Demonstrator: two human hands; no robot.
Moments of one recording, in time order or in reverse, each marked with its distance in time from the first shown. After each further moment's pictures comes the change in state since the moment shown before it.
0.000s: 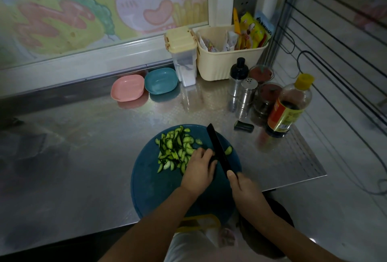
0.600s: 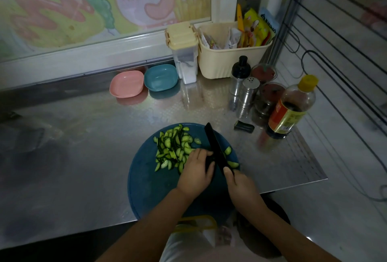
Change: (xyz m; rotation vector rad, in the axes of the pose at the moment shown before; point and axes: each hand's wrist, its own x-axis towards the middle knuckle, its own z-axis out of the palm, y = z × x) left_hand -0.001 -0.002 -0.001 -0.098 0.044 -0.031; right_hand 0.020 -0.004 0.001 -0.100 -0.028 0.024
